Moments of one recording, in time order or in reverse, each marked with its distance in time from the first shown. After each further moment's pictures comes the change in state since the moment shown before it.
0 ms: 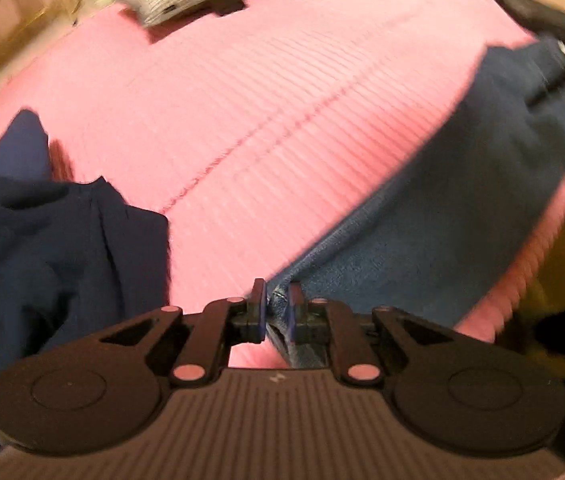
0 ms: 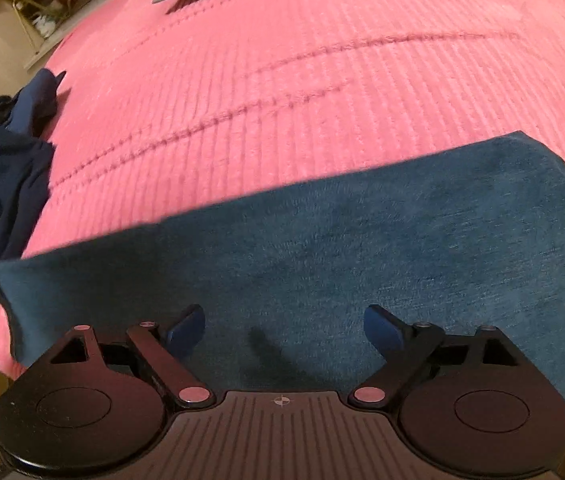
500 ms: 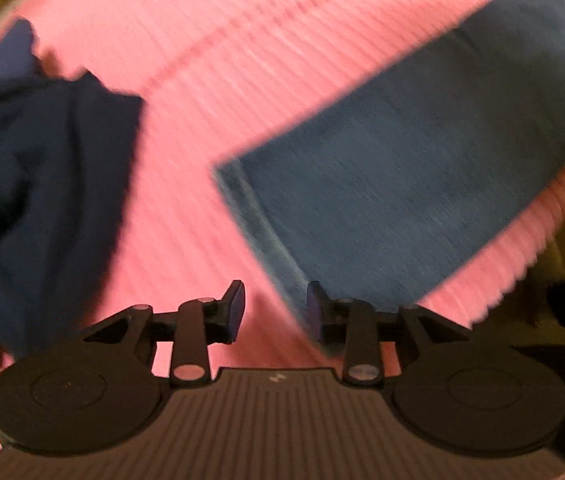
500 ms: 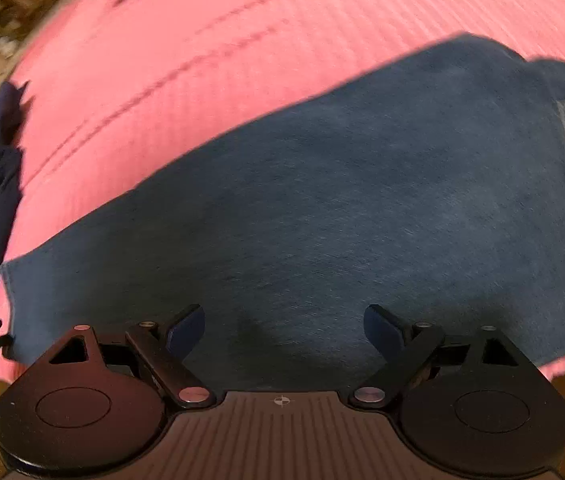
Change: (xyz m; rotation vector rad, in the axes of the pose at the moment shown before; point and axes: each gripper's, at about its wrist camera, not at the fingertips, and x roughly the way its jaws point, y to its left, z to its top) left arm 0.038 -0.042 -0.055 -0.015 0.196 0.032; right arm -0.003 -0.039 -0.038 0.170 0.064 -0.027
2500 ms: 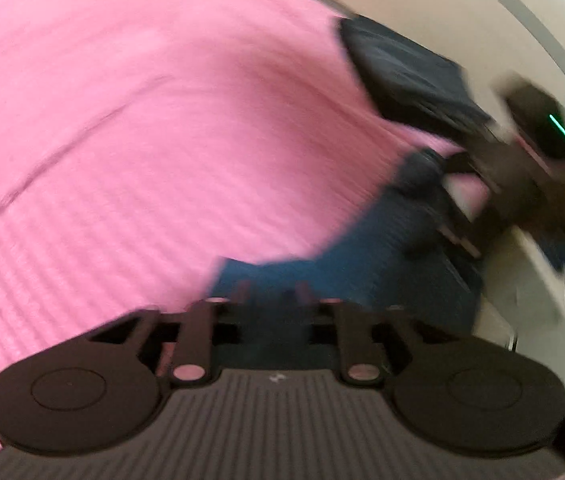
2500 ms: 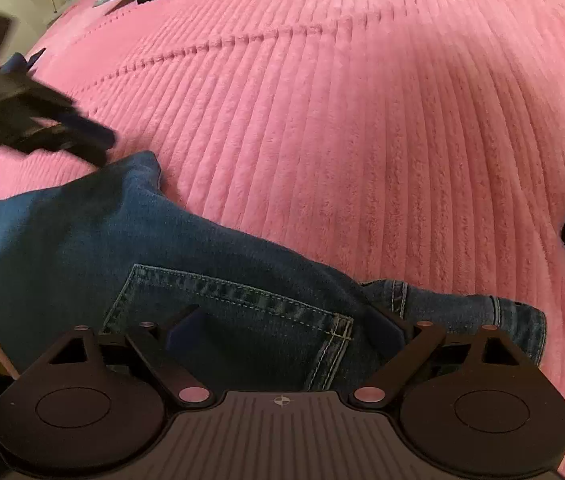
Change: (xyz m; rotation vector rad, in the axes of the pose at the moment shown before) left arm 0.066 -0.320 0.468 0.071 -0.163 -0.583; right arm -0.045 -0.298 0.164 -0.421 -0.017 0.041
